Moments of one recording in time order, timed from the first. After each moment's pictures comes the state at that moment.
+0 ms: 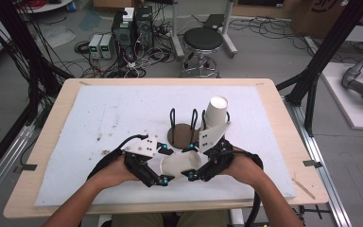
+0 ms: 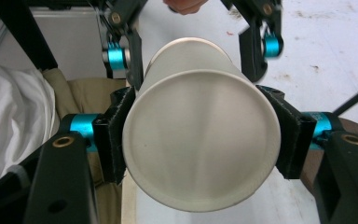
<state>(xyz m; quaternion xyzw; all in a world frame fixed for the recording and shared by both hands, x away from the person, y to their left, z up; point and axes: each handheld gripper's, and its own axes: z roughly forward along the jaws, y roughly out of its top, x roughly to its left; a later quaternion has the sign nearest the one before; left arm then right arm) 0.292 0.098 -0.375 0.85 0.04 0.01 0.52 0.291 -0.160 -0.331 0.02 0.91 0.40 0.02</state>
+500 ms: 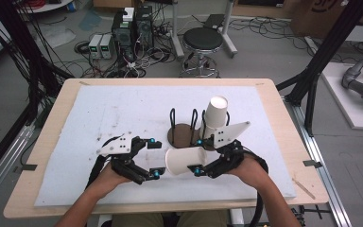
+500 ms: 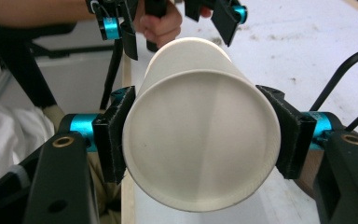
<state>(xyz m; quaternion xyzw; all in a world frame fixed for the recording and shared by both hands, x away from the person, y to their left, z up) 0.286 0.132 -0.391 0.75 0.11 0.02 0.66 0.293 -0.187 -0.339 0.07 0.87 0.49 0.01</state>
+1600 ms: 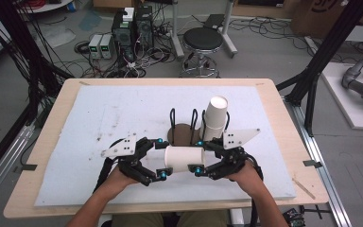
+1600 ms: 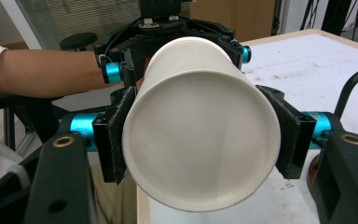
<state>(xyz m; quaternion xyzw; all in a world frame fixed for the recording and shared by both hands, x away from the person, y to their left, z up) 0.284 0.112 -0.396 0.71 0.09 0.01 0.70 0.287 -0.197 -0.359 0.10 0.80 0.59 -0.02</state>
